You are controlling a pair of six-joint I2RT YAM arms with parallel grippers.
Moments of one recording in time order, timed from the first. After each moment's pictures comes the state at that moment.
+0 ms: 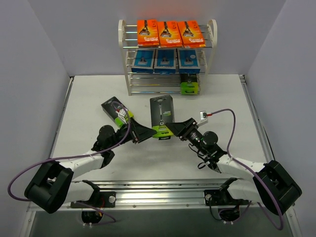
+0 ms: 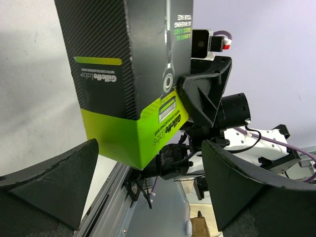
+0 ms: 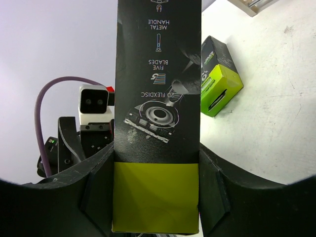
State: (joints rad) left arm -0.53 1.26 0.40 0.90 0.56 -1.22; right arm 0.63 1.17 0.28 0.96 -0.09 1.11
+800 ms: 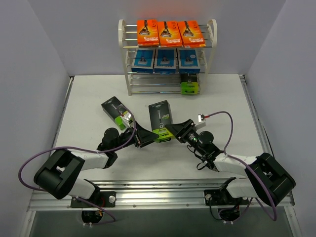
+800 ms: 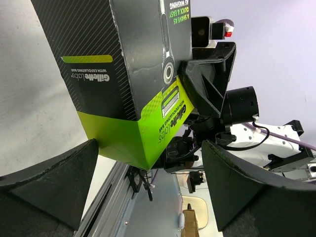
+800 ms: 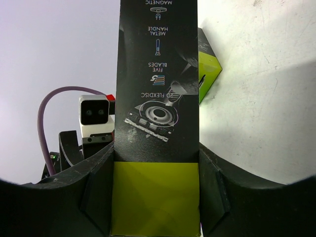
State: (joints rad) left arm -0.56 1.42 0.35 1.04 0.56 -1.28; right arm 0.63 1.27 0.26 0.97 -0.07 1.21
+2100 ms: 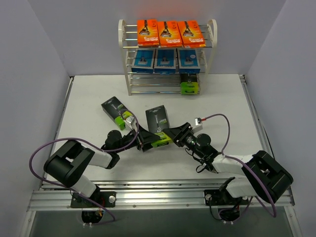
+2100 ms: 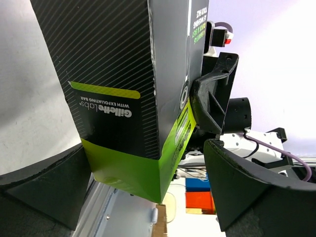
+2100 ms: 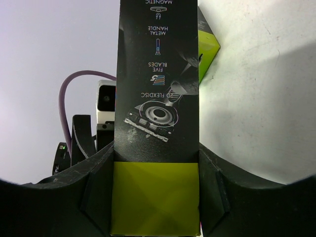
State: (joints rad) left arm -0.58 1.56 0.34 1.19 0.57 -1.42; right arm 0.66 1.31 0.24 0.99 -0.06 1.26
